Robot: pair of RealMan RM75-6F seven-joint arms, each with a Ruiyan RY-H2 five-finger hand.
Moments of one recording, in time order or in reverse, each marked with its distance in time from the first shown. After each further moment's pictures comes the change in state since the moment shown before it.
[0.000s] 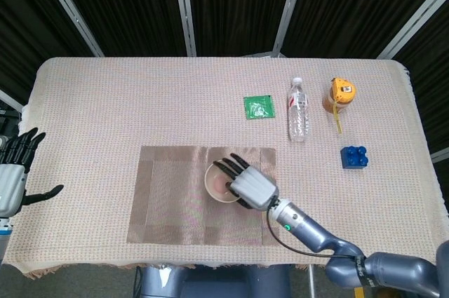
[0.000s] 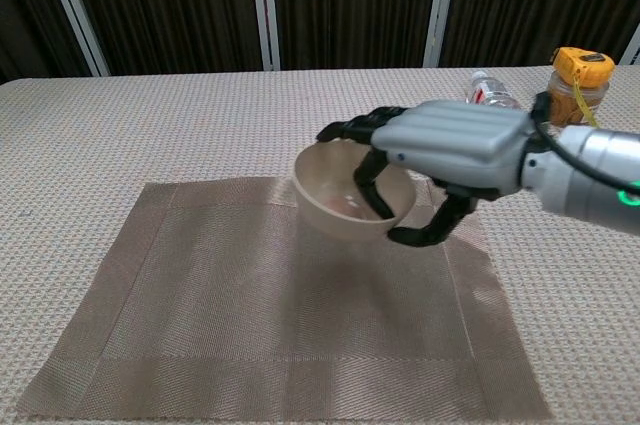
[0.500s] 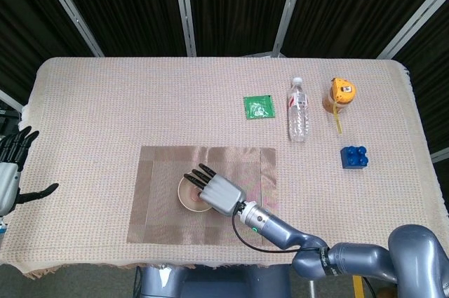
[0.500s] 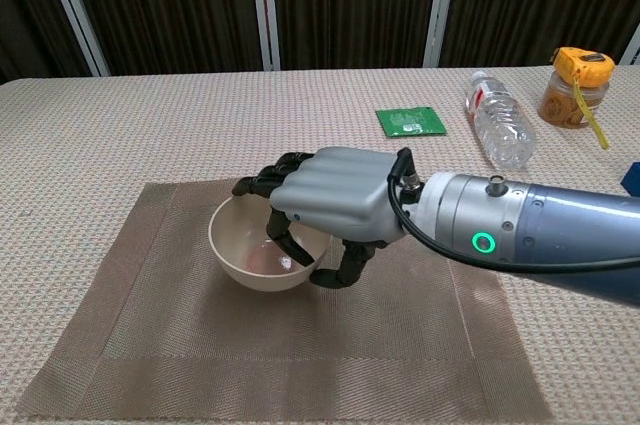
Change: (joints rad) left arm 0.005 0.013 -0.015 0.012 -0.009 -0.022 -0.040; right arm 0.117 -0.191 0.015 0.140 0.074 -0.080 -0.155
